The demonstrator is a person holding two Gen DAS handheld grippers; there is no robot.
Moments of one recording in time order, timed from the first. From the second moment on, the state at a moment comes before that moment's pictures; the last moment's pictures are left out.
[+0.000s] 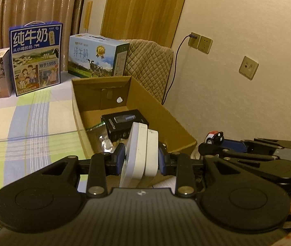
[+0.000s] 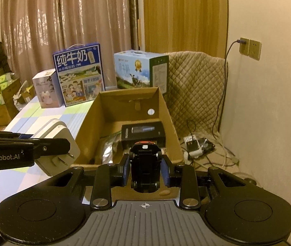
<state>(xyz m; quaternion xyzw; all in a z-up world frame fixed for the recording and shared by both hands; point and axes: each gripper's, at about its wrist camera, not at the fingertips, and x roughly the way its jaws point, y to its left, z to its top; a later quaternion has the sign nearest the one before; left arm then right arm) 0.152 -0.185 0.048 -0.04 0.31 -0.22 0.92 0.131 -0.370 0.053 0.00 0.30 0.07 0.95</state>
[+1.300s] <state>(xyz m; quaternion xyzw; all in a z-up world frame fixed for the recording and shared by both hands) 0.232 -0.198 0.035 -0.04 0.34 -0.20 0.92 0.213 -0.369 0.051 -0.03 0.30 0.11 0.95</state>
